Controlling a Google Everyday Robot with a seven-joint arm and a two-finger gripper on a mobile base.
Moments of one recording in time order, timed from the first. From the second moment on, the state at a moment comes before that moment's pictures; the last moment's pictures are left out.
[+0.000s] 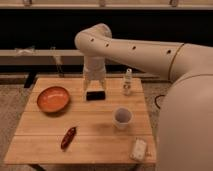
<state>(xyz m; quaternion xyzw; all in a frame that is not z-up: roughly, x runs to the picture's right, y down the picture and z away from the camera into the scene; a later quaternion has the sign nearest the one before) -0.049 -0.008 0.682 -0.25 0.19 0.65 0.69</state>
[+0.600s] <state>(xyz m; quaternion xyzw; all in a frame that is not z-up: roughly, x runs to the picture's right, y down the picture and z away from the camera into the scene) 0.013 -0.066 0.734 -0.23 0.19 0.66 0.68</state>
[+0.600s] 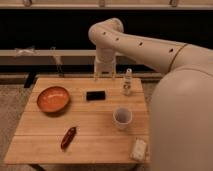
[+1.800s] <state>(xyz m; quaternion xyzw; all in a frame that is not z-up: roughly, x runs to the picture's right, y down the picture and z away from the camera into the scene) 0.112 -0.110 0.816 -0.13 0.18 0.72 0.66</state>
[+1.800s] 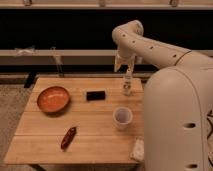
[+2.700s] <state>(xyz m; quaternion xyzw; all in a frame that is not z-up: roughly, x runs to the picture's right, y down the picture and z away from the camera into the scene) 0.152 -0.126 0.868 -0.13 0.16 0.72 0.66</state>
